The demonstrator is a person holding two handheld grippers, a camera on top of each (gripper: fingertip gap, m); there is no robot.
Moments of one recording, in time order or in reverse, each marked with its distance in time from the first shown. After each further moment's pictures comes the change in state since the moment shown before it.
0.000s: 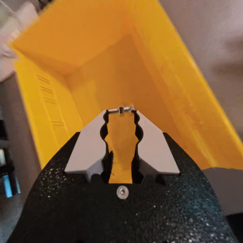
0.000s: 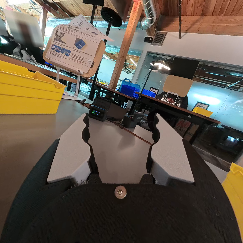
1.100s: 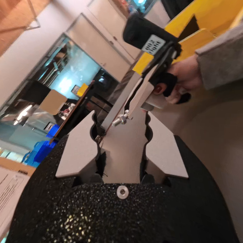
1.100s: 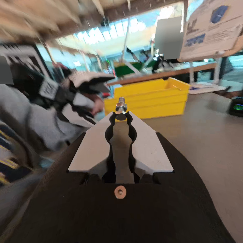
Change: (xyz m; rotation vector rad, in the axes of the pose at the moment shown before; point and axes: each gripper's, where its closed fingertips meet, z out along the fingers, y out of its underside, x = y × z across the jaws) left arm 0.249 -0.161 -0.067 0.951 -0.068 0.655; right arm -0.103 -0.058 -0.056 -0.092 -1.007 0.648
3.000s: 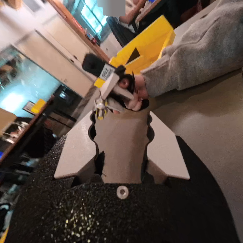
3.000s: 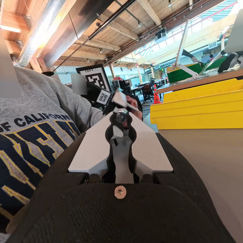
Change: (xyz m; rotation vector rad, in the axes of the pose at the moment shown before) left arm 0.055 -0.017 -0.027 0.131 0.315 -0.089; right arm -0.057 -0.015 -0.016 0.121 -0.464 0.205
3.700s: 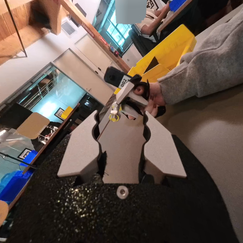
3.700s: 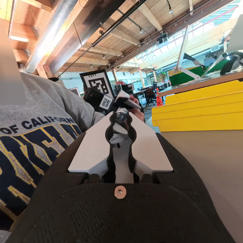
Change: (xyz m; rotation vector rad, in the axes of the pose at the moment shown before) left arm -0.021 -0.014 -0.009 0.079 -0.177 0.074; right arm 0.001 -0.003 -0.003 0.029 -0.016 0.024
